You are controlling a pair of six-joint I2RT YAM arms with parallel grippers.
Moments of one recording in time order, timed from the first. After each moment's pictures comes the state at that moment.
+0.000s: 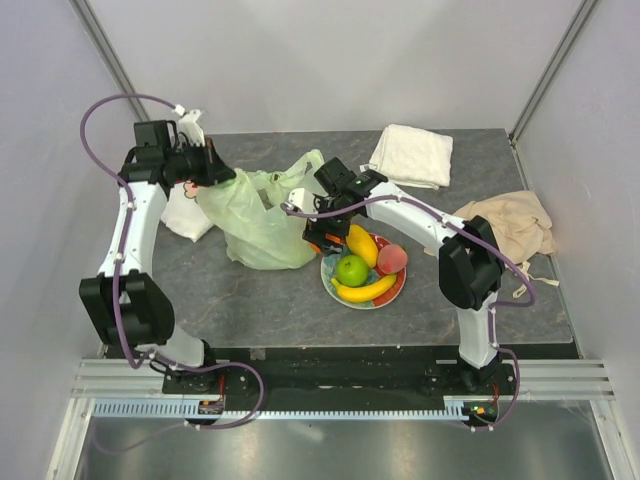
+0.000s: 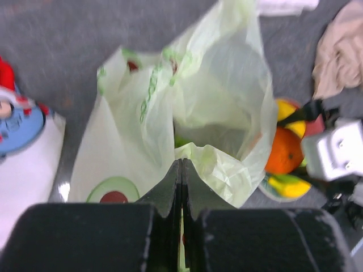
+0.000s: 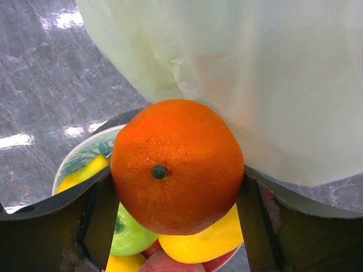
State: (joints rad) left arm 0.10 1.51 1.43 -0.65 0.67 0.06; right arm 0.72 1.98 1.72 -0.86 -0.32 -0.62
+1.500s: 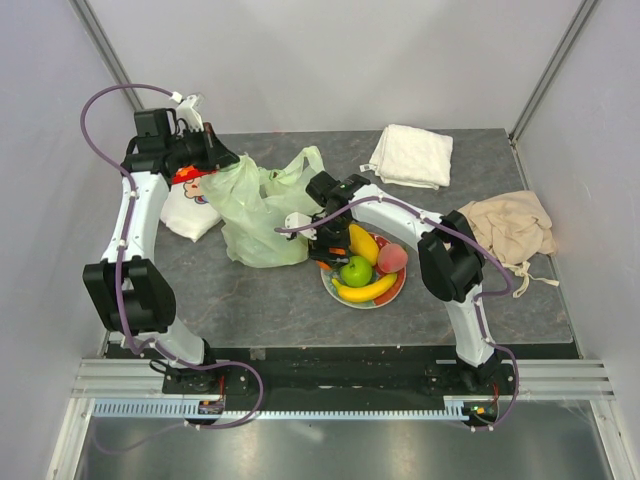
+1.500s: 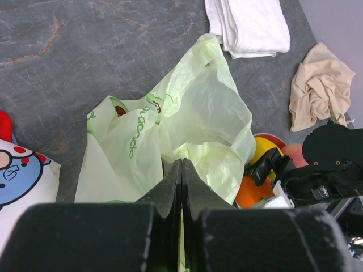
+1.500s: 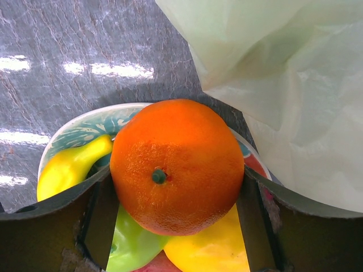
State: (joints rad) left arm 0.10 1.63 1.56 -0.52 0.73 -0.07; right arm 0.74 2.13 1.80 -1.05 -0.31 -0.84
